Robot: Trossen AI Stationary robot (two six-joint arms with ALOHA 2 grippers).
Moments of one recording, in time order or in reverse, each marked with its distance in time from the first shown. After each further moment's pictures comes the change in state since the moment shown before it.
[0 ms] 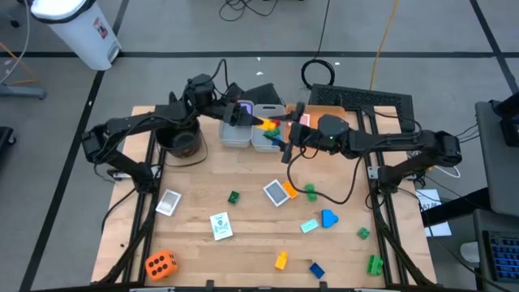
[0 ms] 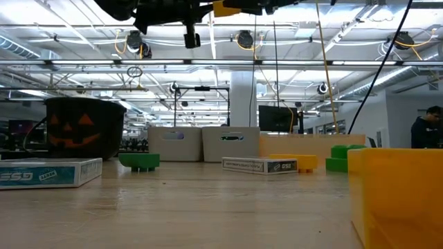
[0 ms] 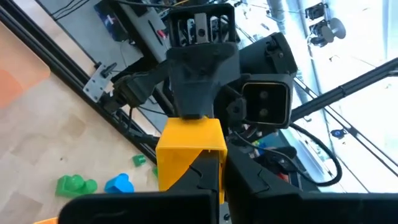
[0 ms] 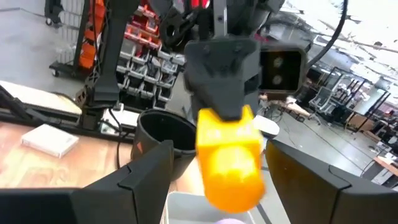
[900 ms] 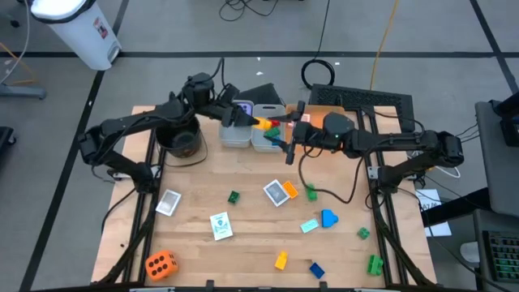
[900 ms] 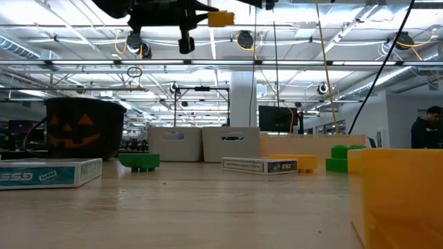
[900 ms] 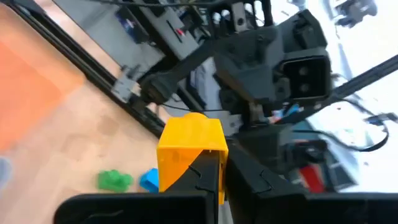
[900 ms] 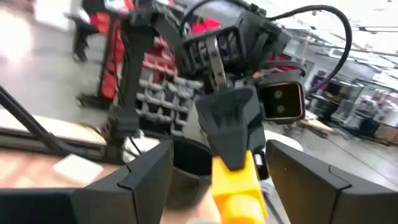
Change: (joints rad) left arm 0.020 -0.030 0.000 -0.144 -0.008 0.180; right arm -0.001 -0.025 0.001 0.039 -0.086 0.056
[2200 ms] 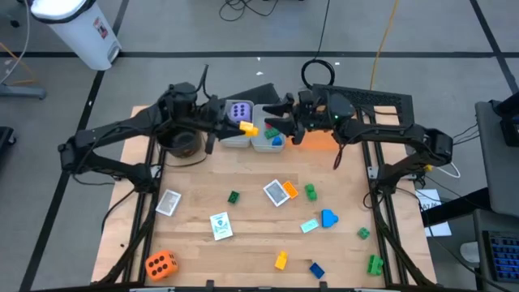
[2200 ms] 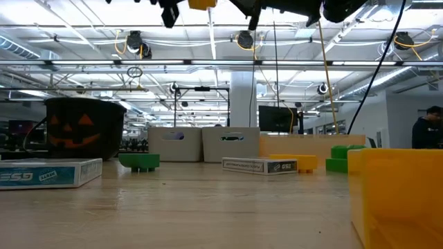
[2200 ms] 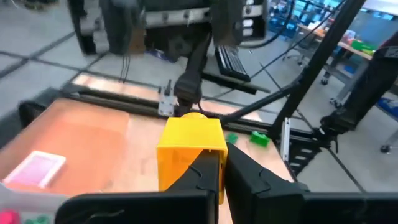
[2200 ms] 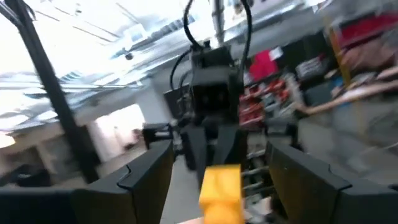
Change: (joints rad) left arm -0.121 -0.228 0.000 -0.344 -0.240 0.681; right arm -0.214 0.100 -0.002 0.378 -0.456 0.797
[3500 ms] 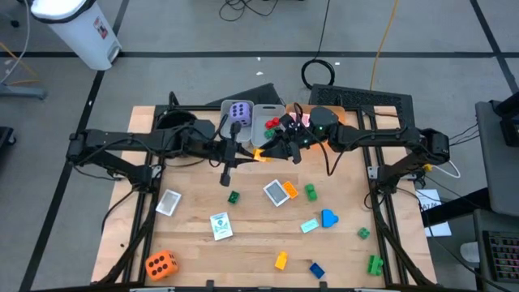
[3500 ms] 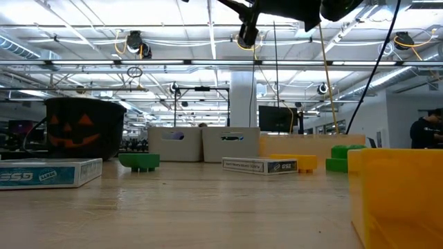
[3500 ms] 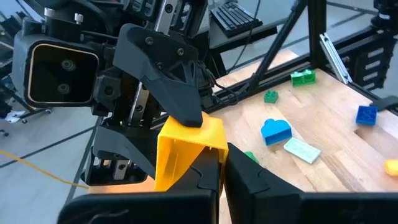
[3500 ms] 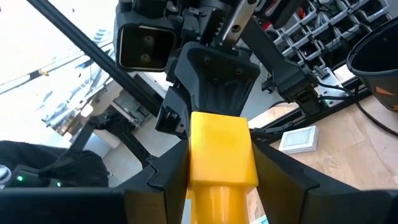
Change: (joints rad) left arm -0.361 0.086 0.000 0.041 -0.454 0.553; right arm 0.090 0.040 -0.006 -0.238 -0.243 0.318
